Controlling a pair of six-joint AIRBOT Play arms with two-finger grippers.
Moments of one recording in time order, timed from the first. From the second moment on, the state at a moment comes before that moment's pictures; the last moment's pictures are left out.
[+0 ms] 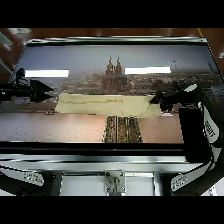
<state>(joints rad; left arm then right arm) 0.43 -1.71 1.43 0.53 -1.49 -1.15 -0.20 -1.81 1.30 -0.87 1.06 1.37</state>
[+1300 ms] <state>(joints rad) -0.49 -1.85 1.43 0.44 -1.01 -1.07 -0.19 -1.17 1.30 -0.87 1.42 1.54</state>
